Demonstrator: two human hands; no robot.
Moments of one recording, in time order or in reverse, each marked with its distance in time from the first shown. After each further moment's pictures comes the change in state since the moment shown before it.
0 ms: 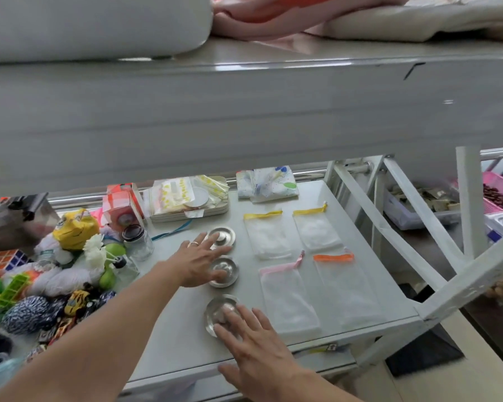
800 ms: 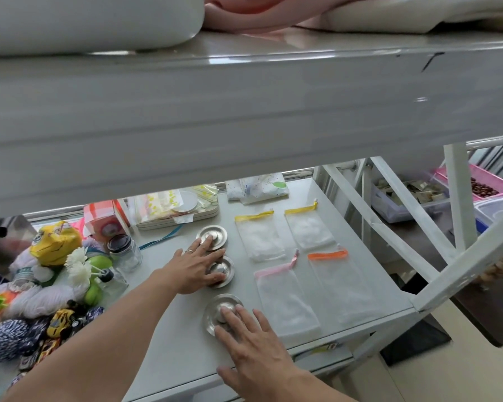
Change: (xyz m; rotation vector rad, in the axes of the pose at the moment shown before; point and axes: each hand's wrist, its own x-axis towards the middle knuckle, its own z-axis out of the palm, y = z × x) left_hand 0.027 -0.012 0.018 -0.007 -0.007 0.021; right_hand 0.014 -0.002 0.006 -0.015 -0.011 0.108
